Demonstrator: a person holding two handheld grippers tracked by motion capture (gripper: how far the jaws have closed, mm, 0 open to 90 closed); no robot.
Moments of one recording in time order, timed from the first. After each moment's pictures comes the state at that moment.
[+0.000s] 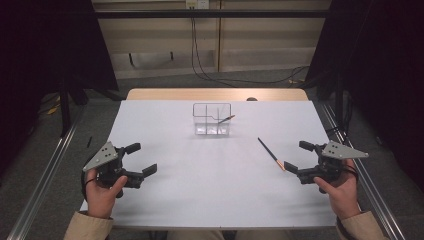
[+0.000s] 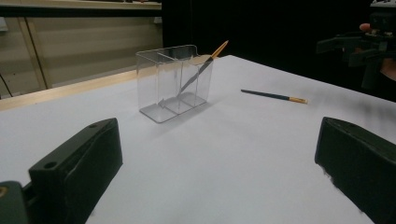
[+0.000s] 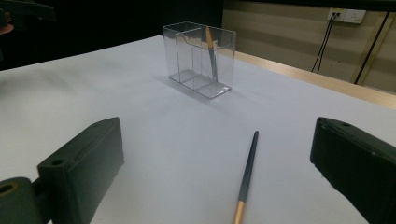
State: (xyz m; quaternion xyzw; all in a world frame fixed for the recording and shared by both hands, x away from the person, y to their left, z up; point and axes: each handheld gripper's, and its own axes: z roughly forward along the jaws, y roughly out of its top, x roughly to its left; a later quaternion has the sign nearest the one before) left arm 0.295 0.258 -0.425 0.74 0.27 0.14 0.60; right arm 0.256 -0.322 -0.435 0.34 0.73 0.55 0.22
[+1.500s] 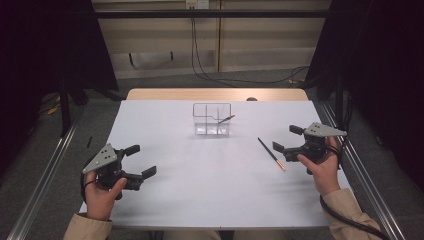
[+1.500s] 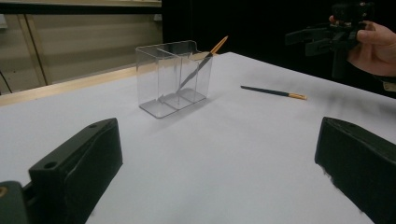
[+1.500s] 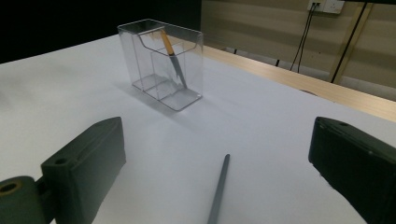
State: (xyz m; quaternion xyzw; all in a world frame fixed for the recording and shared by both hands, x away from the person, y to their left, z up) left arm 0.290 0.260 -0.428 0.74 0.27 0.14 0.60; right arm 0.318 -0.305 -0.436 0.37 0.73 0.52 0.24
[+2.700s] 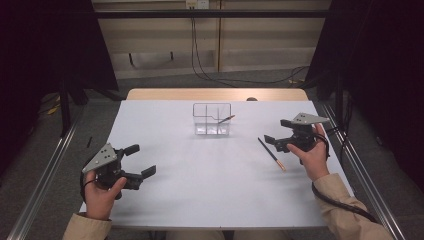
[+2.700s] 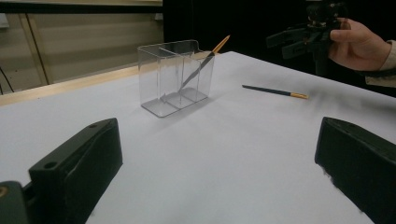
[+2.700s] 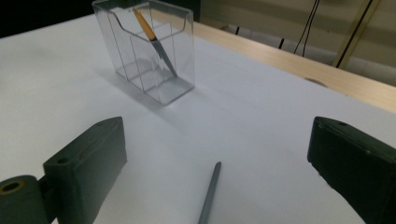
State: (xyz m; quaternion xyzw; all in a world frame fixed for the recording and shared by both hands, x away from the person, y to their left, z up) left arm 0.292 0.260 -0.428 0.74 0.27 0.14 0.60; right arm 0.358 -0.290 -0.441 0.38 0.76 0.48 0.21
